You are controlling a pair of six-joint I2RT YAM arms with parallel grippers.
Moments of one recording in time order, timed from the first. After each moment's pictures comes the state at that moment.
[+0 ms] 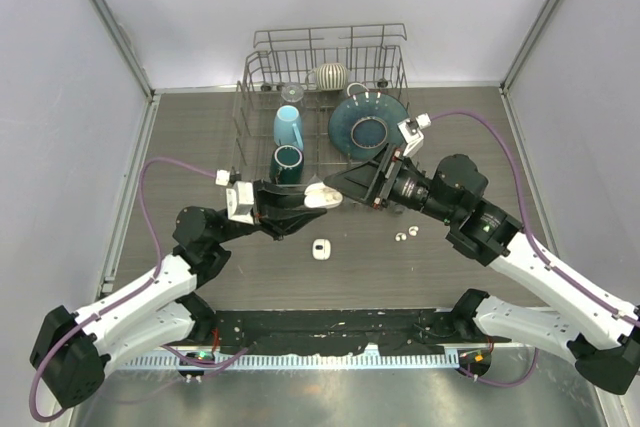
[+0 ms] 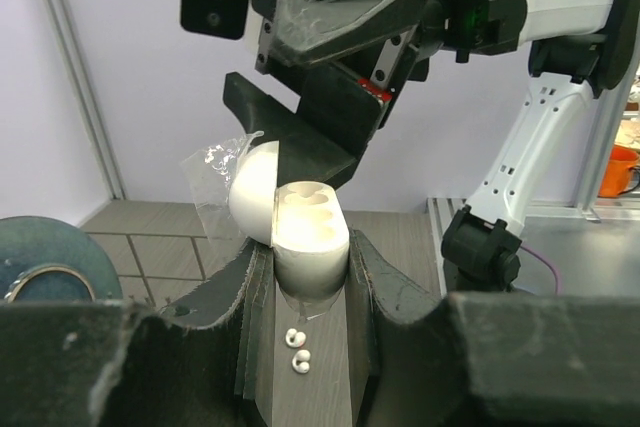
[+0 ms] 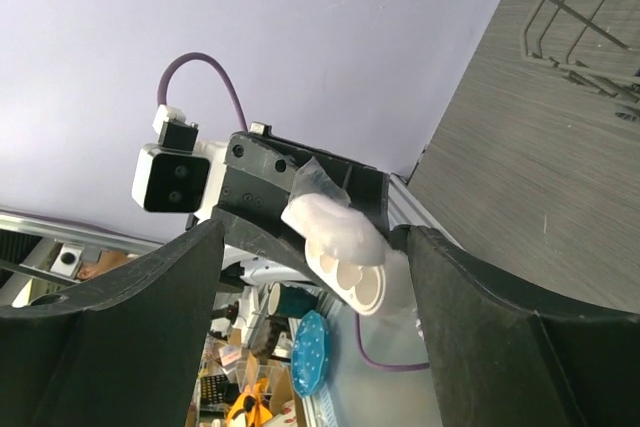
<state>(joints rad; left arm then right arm) -0.71 0.87 0.48 0.91 0.65 -0.26 0.80 0.91 0.97 -0.04 -0.27 1.11</state>
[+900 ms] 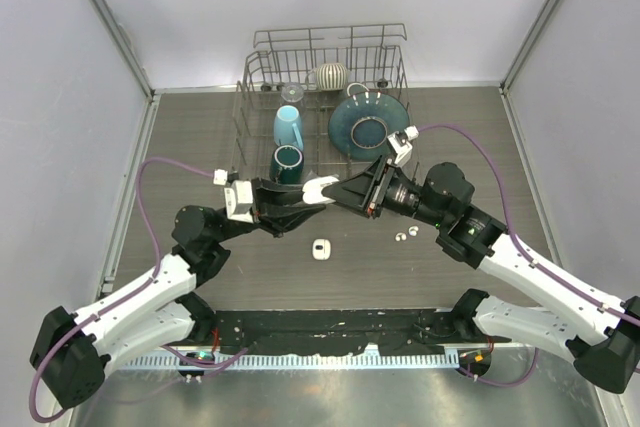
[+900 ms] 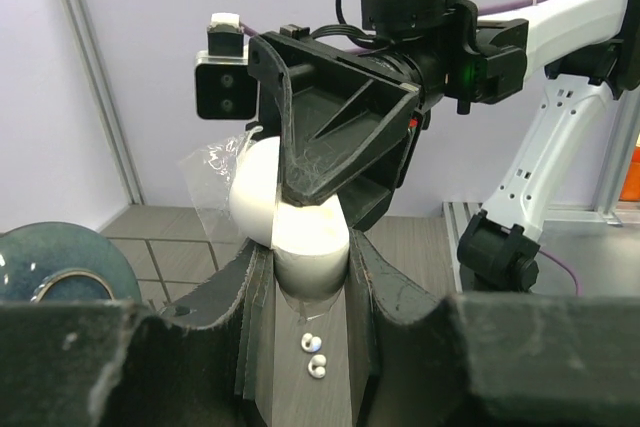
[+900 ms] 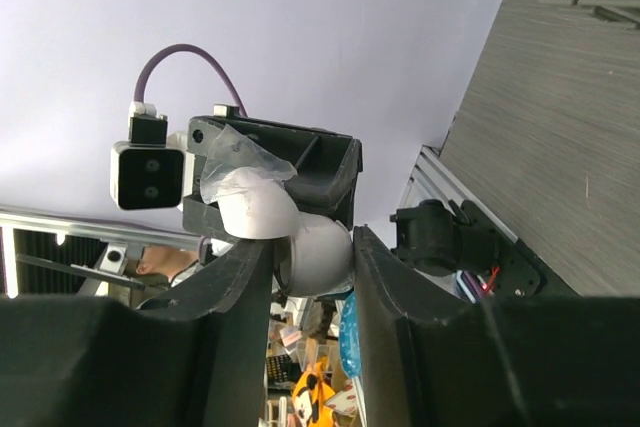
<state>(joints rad) -0.71 0.87 0.49 0.90 0.62 -0.23 0.80 0.92 0.84 0.09 -0.33 1.26</state>
